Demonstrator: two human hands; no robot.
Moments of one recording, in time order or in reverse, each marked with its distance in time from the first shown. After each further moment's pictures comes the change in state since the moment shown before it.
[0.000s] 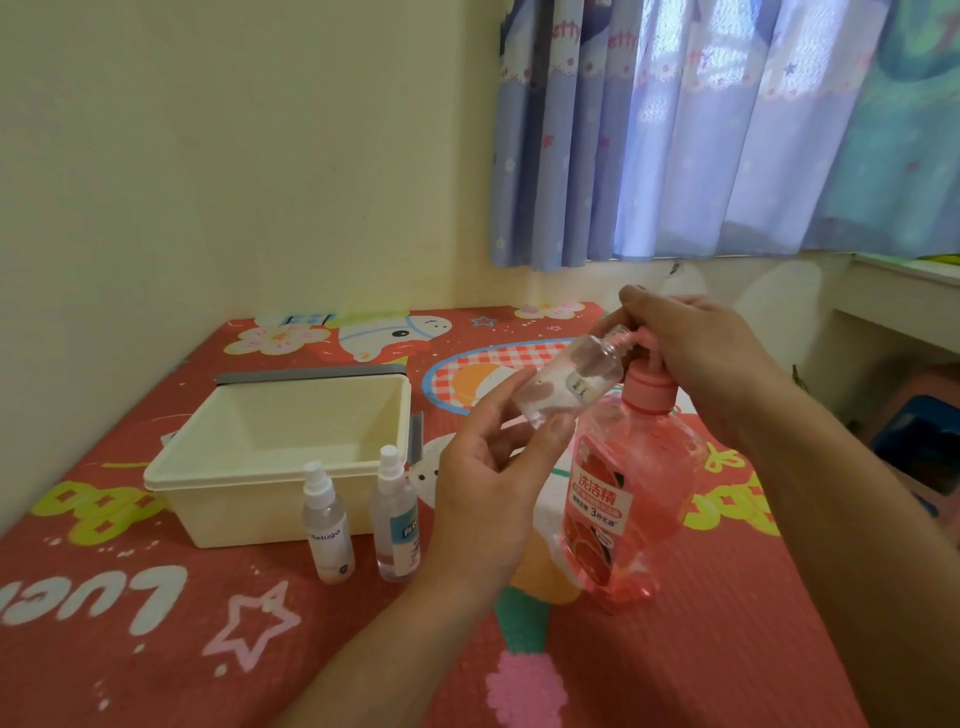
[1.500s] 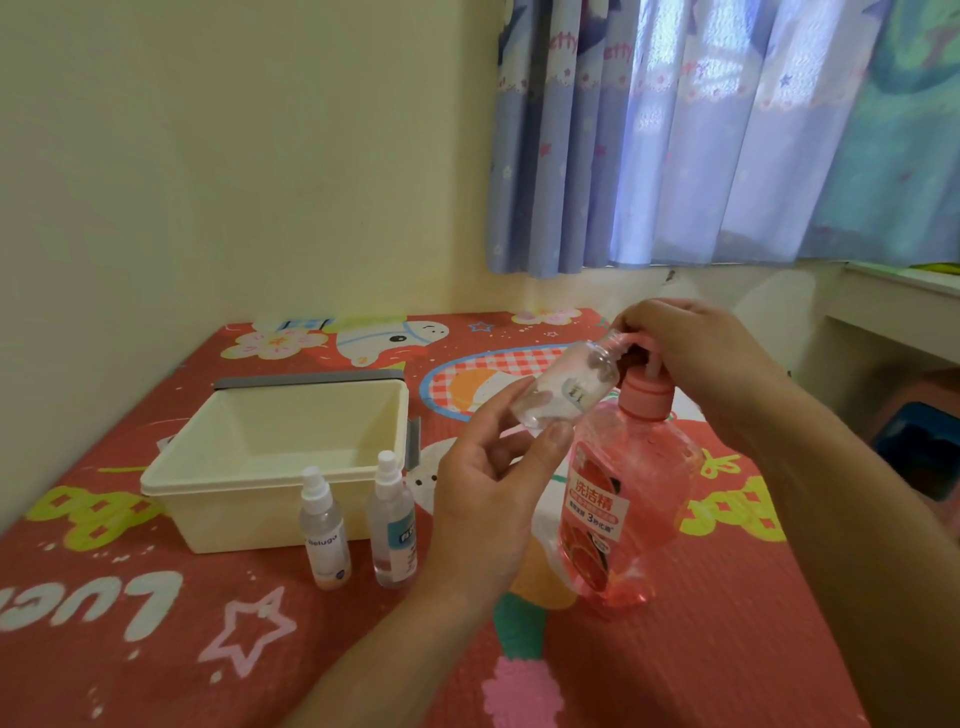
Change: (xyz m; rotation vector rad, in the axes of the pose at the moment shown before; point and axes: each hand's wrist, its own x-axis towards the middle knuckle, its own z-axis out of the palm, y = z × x) left_hand -0.003 0.004 0.002 -0.035 -0.018 0.005; right_hand -0.008 -0.013 -0.001 -0.054 0.012 0.014
